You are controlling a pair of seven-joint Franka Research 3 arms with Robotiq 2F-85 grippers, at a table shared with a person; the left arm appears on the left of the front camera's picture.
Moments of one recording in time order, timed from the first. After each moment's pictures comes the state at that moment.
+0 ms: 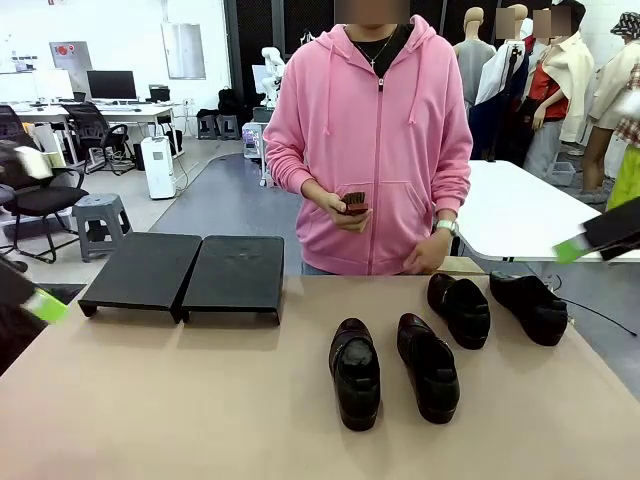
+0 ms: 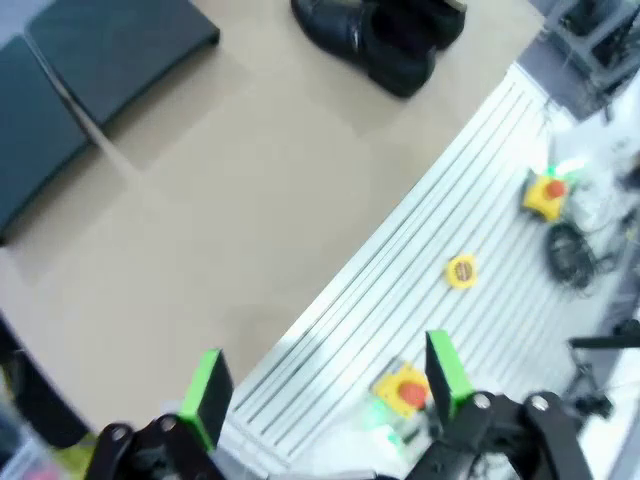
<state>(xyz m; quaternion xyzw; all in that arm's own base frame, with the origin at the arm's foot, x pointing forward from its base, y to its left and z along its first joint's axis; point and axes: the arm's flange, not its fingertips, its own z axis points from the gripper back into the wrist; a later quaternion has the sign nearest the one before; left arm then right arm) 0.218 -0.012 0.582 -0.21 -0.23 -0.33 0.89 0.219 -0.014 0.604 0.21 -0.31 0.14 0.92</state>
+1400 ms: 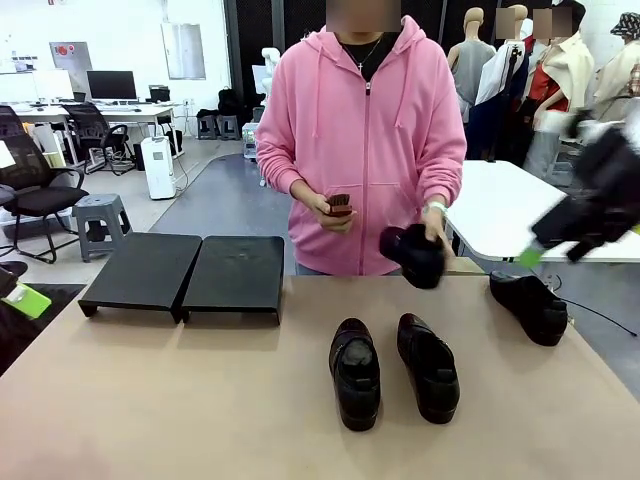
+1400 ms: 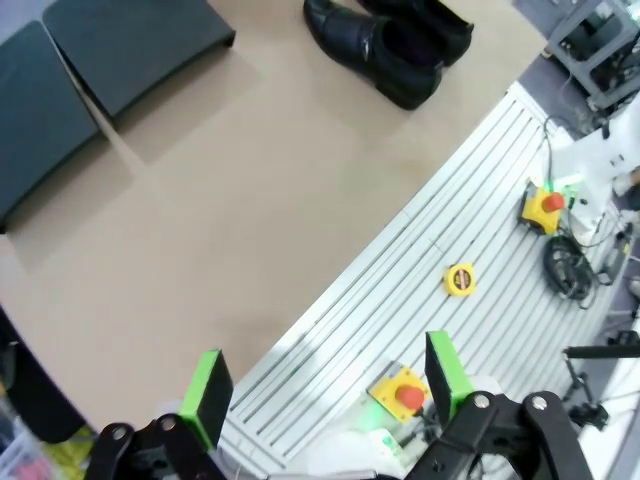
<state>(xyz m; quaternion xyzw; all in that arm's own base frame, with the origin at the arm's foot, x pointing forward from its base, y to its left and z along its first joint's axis) 0.218 -0.015 0.581 -0.20 -0.23 -0.32 0.90 0.275 0.024 0.601 0.15 -0.19 0.16 0.96</state>
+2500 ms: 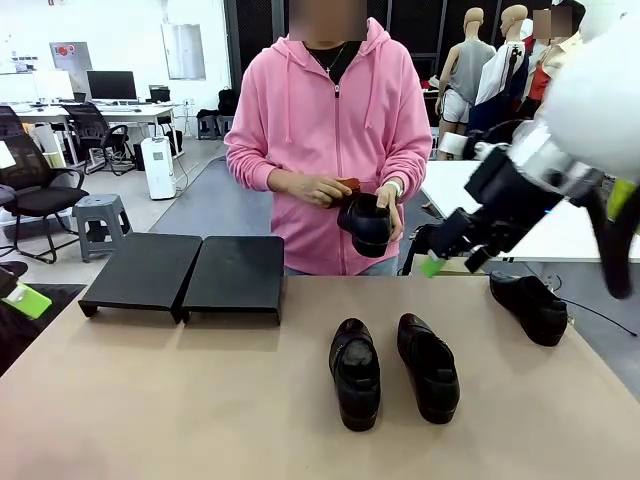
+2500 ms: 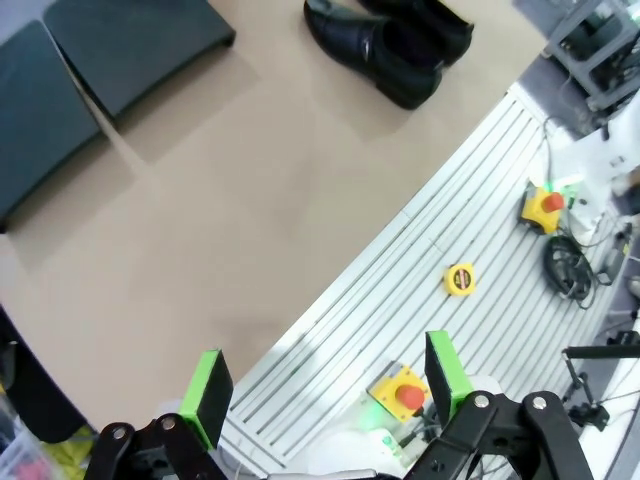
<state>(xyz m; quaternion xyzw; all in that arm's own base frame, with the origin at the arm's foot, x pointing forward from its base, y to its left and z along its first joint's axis) 0.218 -0.015 0.581 -0.20 -0.23 -0.32 0.90 0.337 0.154 0.568 0.17 -0.16 0.22 0.95</state>
